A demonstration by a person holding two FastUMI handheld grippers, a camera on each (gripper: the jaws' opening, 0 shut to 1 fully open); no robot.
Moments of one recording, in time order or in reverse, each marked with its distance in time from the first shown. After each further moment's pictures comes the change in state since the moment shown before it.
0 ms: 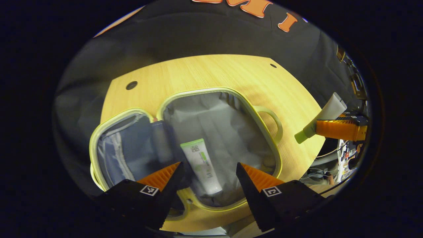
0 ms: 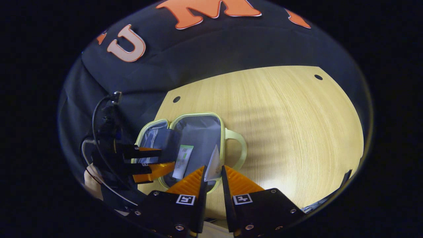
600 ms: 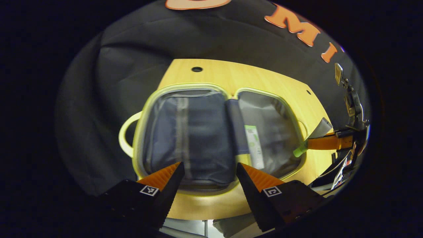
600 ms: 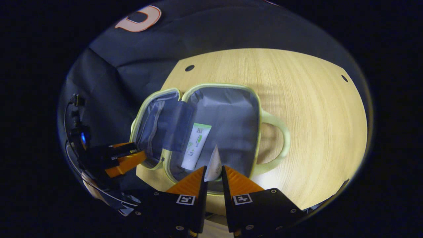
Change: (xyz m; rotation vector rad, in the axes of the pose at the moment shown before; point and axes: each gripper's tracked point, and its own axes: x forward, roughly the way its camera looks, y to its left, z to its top) left arm -0.123 0.072 -0.028 -0.340 -0.068 0.193; right arm 0.079 0.056 -0.045 -0.067 0.271 0.017
